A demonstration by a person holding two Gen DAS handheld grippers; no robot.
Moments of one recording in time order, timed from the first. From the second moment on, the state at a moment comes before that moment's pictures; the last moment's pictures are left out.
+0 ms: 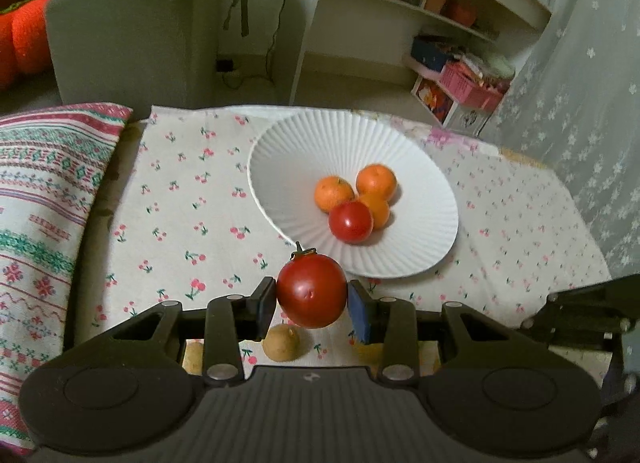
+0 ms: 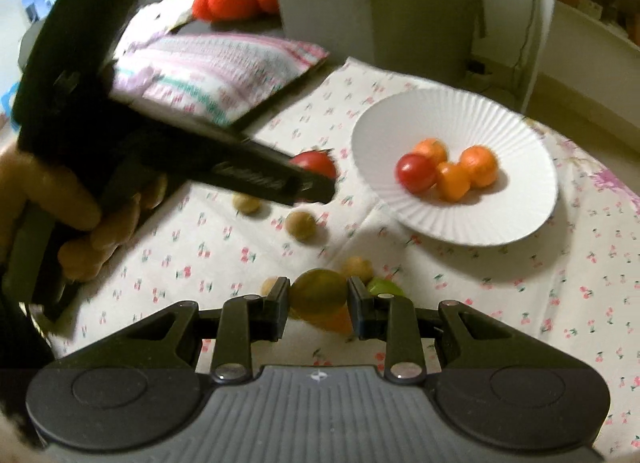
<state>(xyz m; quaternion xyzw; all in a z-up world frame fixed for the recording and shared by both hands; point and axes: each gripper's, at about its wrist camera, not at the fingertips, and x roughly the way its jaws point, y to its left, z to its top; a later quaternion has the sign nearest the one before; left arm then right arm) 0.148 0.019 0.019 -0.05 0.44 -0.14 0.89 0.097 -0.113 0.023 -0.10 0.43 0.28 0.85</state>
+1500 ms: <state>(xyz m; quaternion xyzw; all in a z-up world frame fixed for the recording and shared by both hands) 0.215 0.014 0.024 -0.07 0.39 -0.13 0.91 0.177 -0.183 0.028 0.00 0.40 0.13 0.91</state>
